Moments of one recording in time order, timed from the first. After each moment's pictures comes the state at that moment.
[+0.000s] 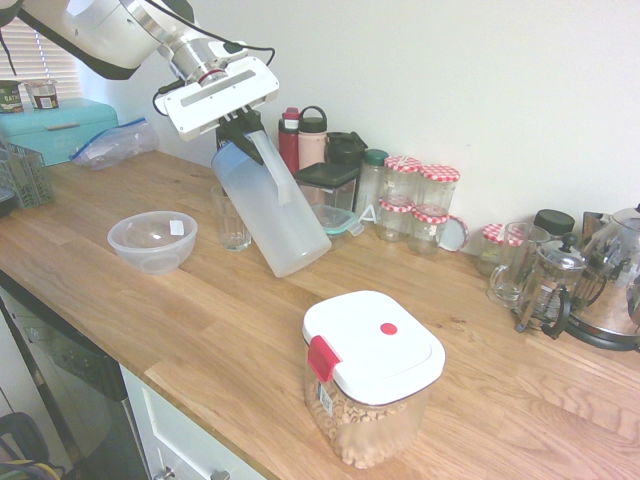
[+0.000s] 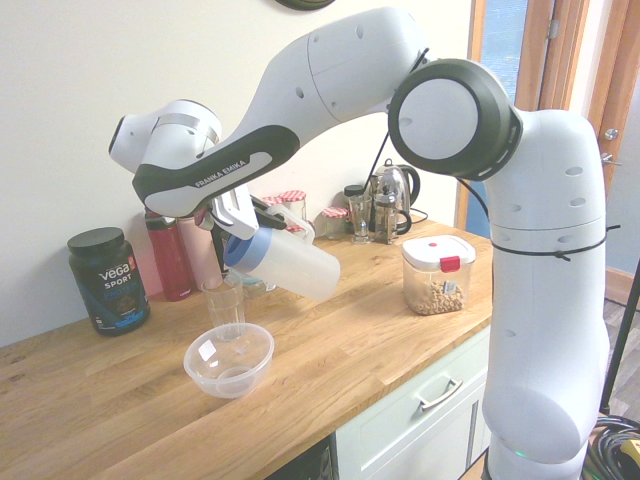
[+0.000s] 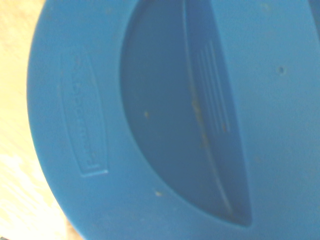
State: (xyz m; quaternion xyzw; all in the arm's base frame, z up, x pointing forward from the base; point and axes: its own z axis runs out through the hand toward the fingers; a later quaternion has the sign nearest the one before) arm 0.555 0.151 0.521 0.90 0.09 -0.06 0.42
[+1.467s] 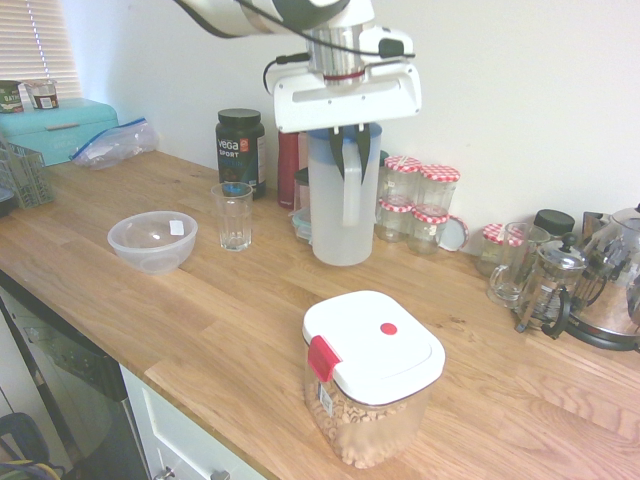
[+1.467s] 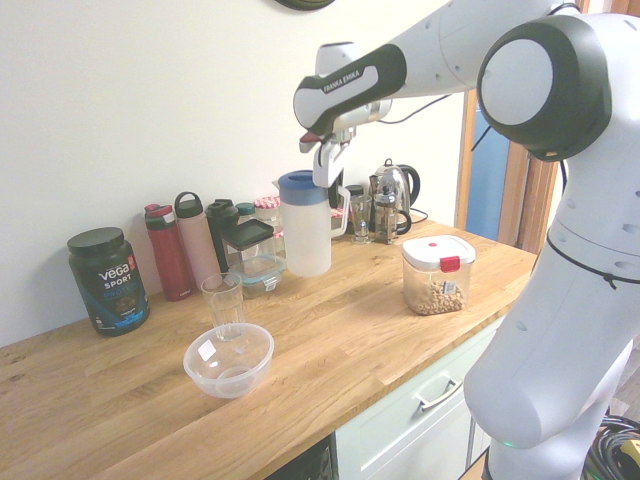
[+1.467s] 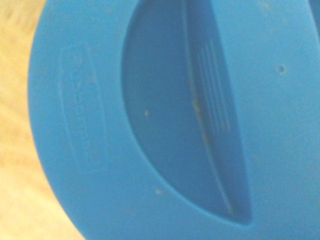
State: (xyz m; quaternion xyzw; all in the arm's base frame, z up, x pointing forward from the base) arm 0.499 -0.116 0.538 0.98 -0.12 0.12 0.04
